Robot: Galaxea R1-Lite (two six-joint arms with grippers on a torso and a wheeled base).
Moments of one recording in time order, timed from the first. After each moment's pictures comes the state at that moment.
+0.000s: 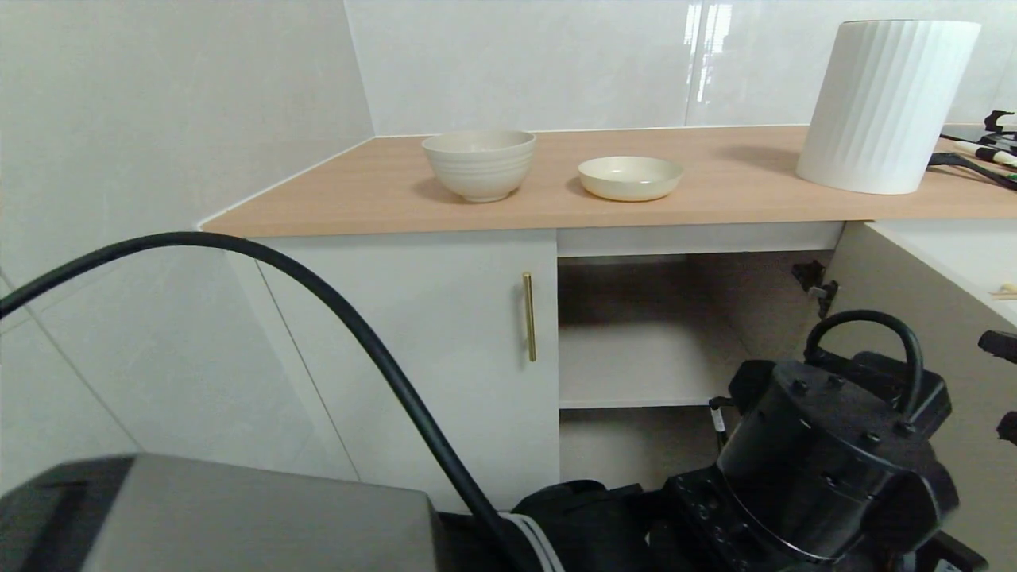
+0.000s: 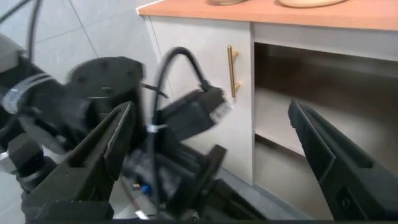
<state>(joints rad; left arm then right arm) -1.19 2.17 -1.40 -0.50 -0.12 -0.30 0.49 0.81 -0.50 -0.37 0.28 0.14</state>
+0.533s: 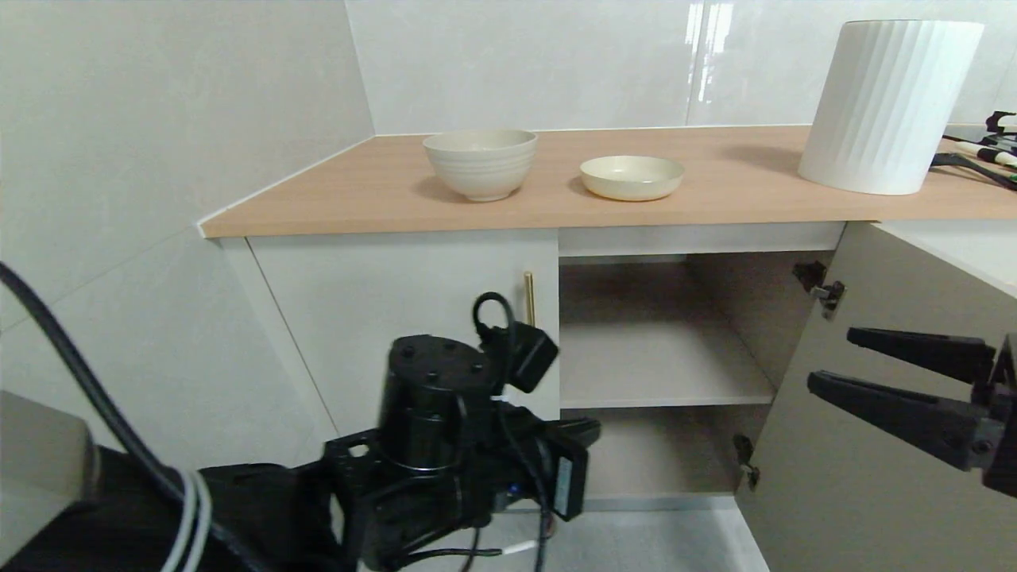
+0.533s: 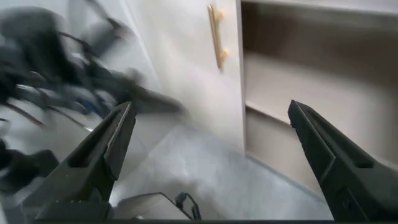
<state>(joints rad) -0.81 1.82 -0.69 -0.77 -0.07 -0.24 0.48 1.10 -0.59 -0.37 0.24 0.11</state>
